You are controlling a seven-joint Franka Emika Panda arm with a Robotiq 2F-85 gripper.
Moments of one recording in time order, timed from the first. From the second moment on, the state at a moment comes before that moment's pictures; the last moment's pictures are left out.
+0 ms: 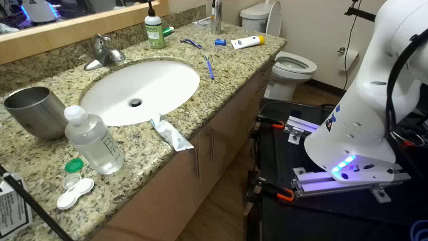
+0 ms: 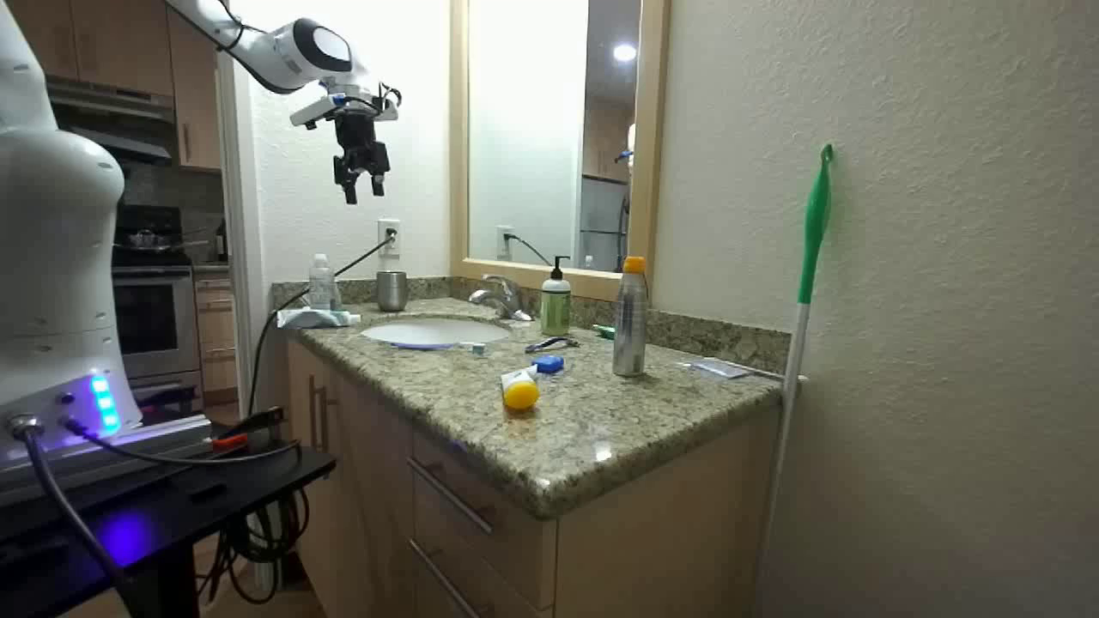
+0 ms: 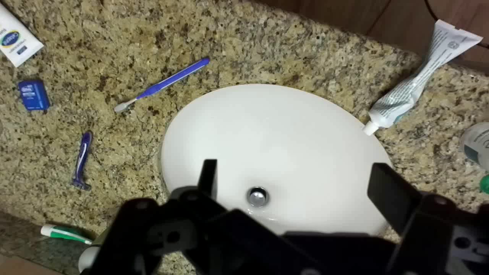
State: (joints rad) arm -0.09 -0.33 0.00 -2.22 -0.19 1.90 0.10
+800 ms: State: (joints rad) arm -0.05 0.17 -0.03 -1.81 -0.03 1.90 -0.14
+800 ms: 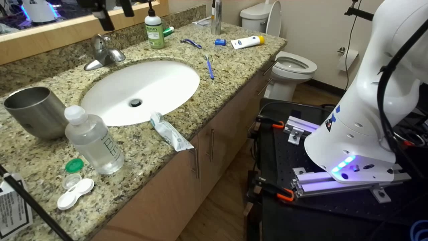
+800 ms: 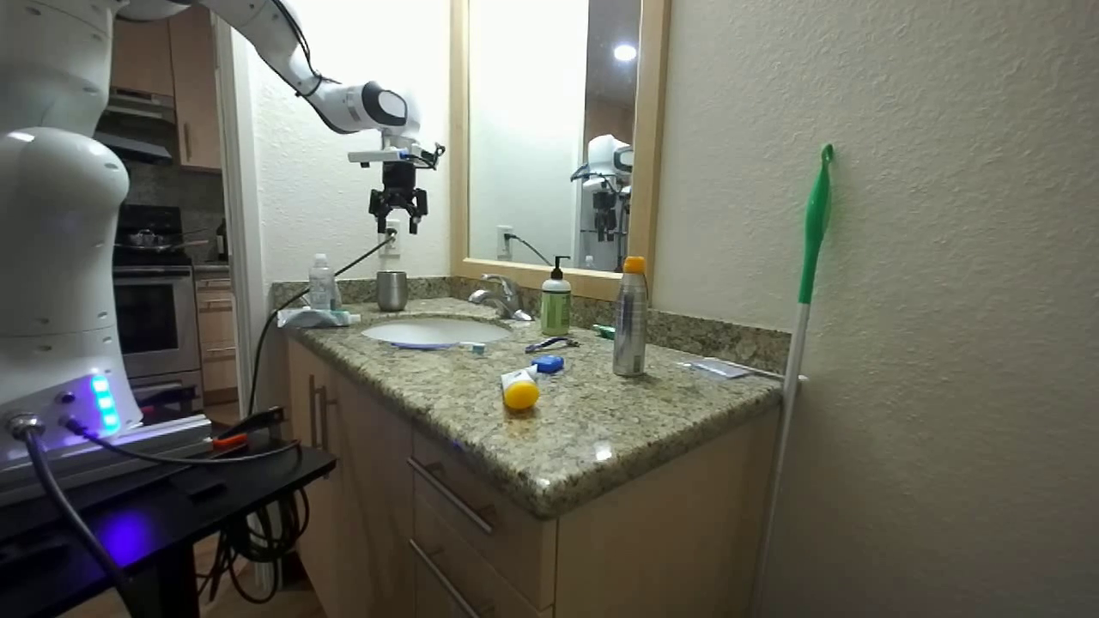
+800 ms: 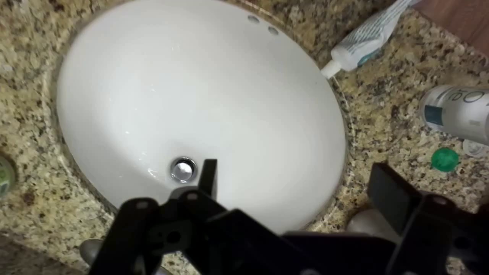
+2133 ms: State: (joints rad) arm 0.12 0.57 0.04 -1.52 -0.02 2.21 0.10
